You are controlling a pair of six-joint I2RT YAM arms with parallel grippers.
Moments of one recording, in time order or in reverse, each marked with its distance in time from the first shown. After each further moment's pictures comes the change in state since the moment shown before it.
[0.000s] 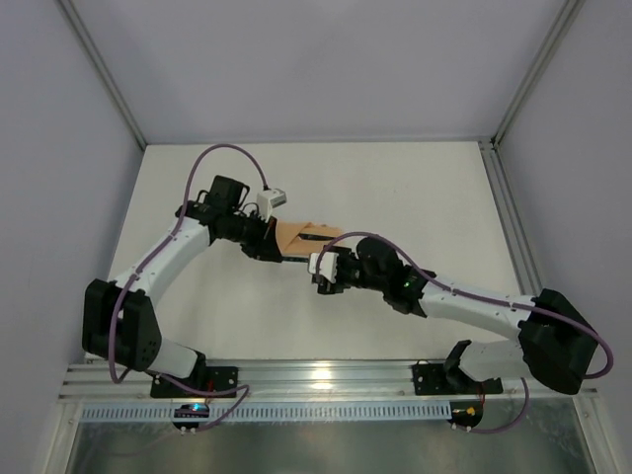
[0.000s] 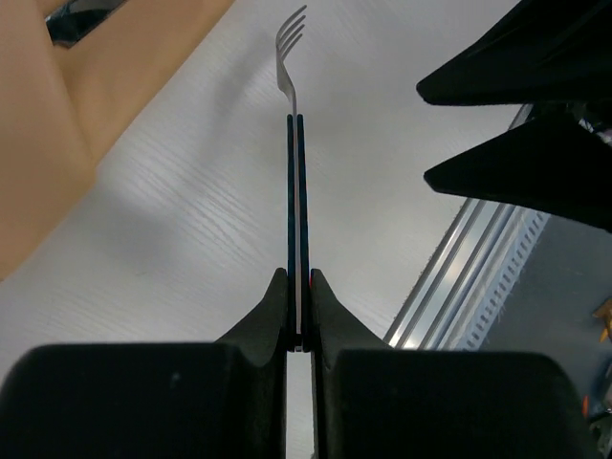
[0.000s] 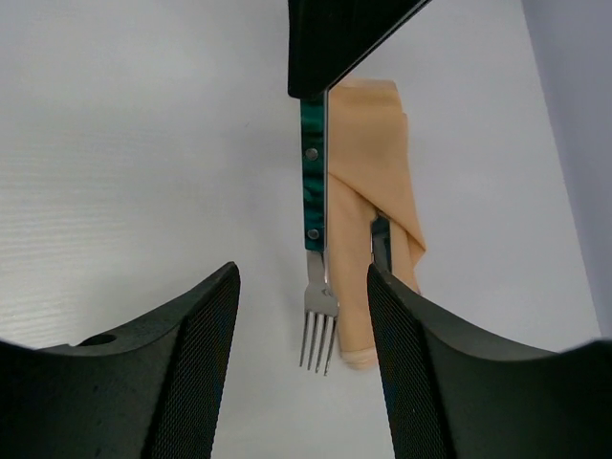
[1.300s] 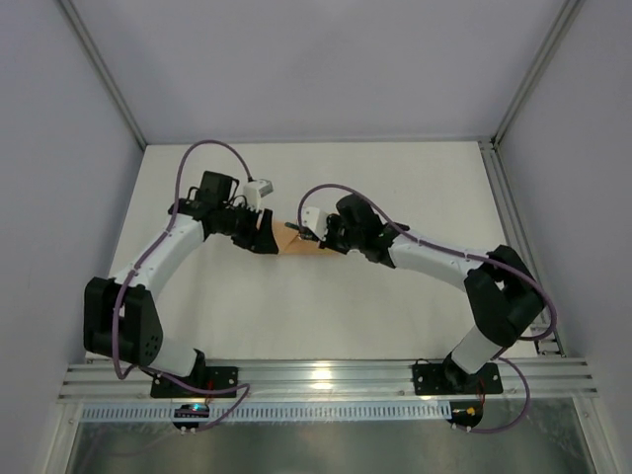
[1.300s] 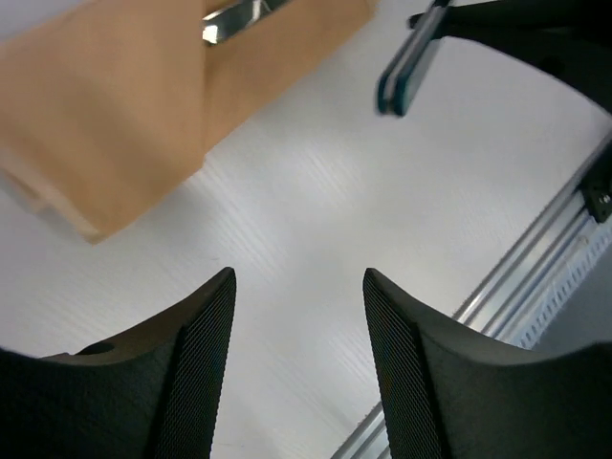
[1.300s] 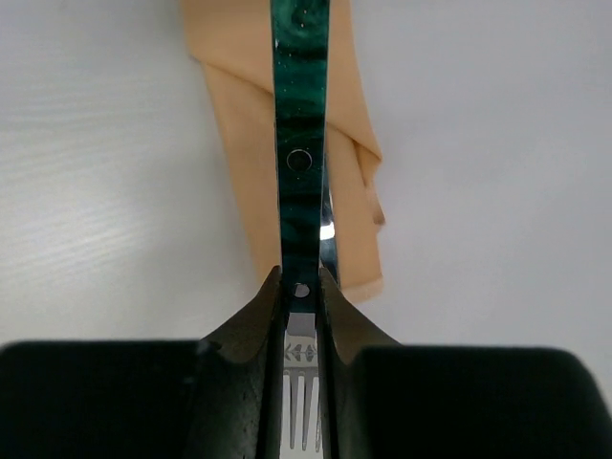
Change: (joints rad) left arm 0.075 0.055 0.013 0.048 -0.064 -0.111; right arm -0.116 0.383 0.278 -0.139 0.120 0.040
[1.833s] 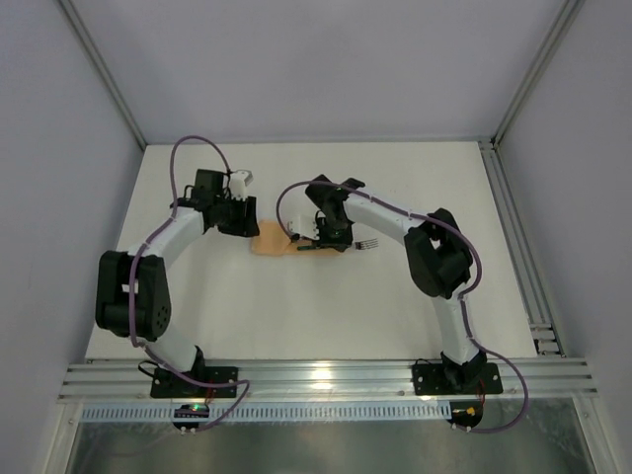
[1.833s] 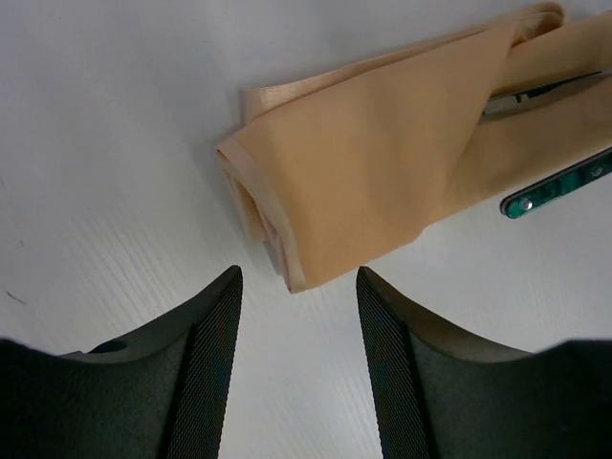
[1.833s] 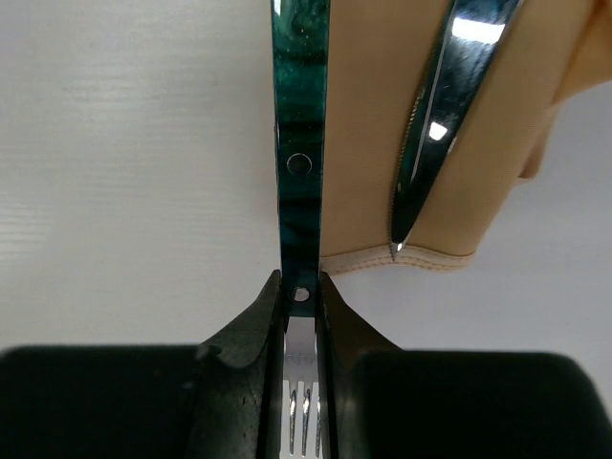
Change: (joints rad) left arm 0.110 0.127 -0.020 0.251 -0.291 -0.078; right arm -0.055 0.485 0.702 -0.947 0.101 -0.296
